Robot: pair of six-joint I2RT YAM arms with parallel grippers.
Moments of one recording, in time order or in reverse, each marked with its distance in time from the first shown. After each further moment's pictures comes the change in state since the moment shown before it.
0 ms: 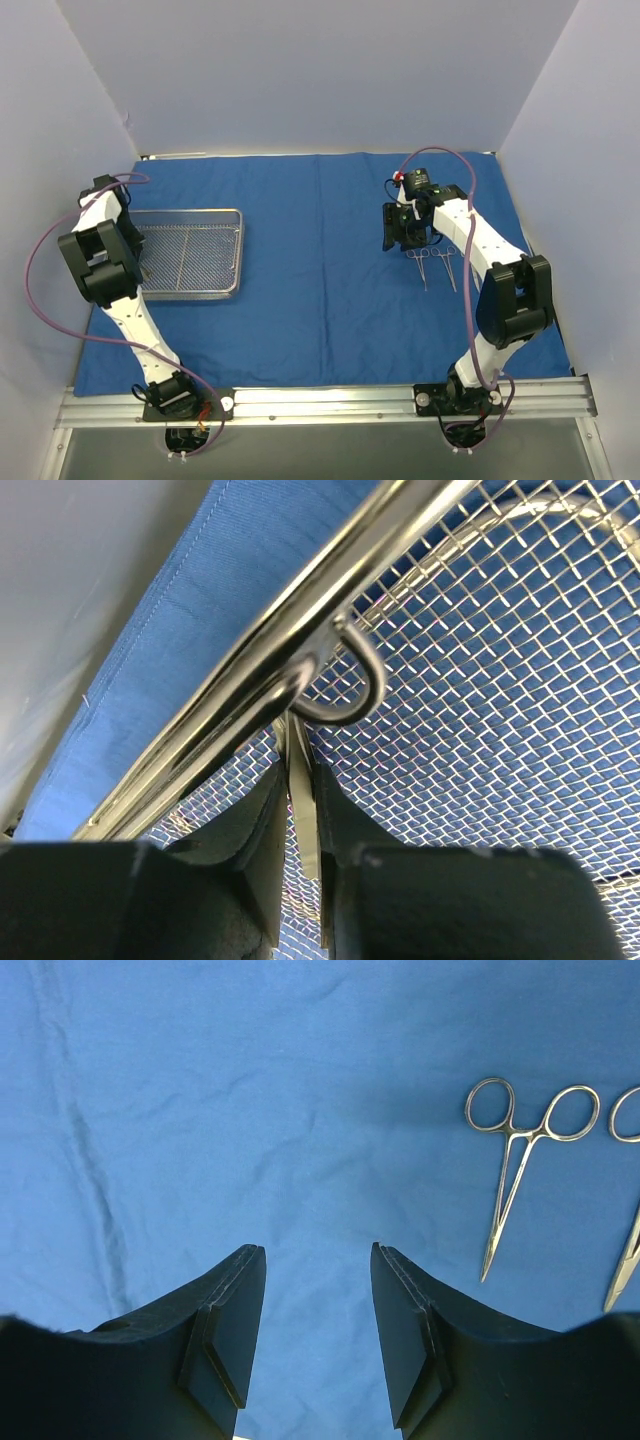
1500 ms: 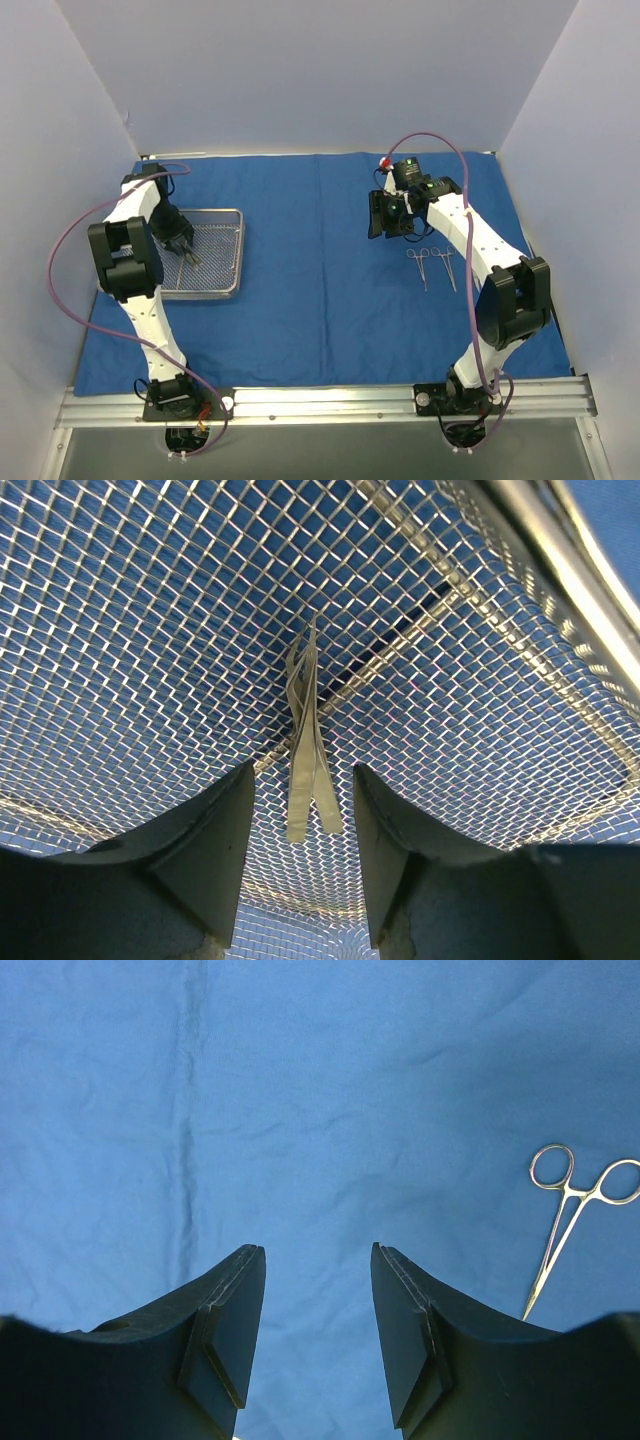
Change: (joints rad) left arm -0.227 -0.033 -0.001 -0.074 0.206 -0.229; right arm 0.069 -0.001 0.106 0.013 -0.050 0.002
